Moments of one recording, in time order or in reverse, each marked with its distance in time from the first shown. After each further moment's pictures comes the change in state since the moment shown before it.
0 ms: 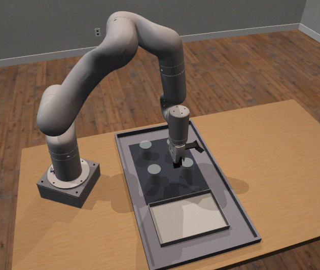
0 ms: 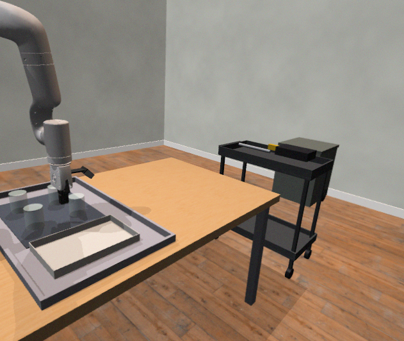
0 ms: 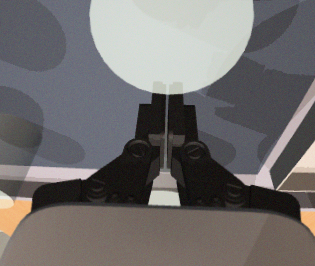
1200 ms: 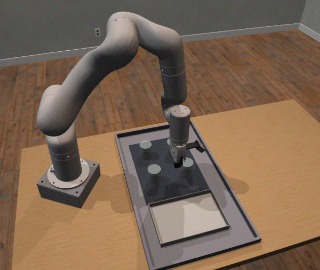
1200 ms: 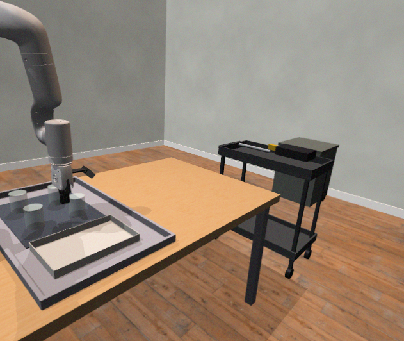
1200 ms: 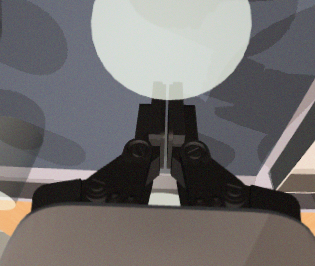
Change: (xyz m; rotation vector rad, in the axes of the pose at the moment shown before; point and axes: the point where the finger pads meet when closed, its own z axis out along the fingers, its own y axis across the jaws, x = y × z) arm 0.004 0.000 0.000 0.000 -0.001 0.000
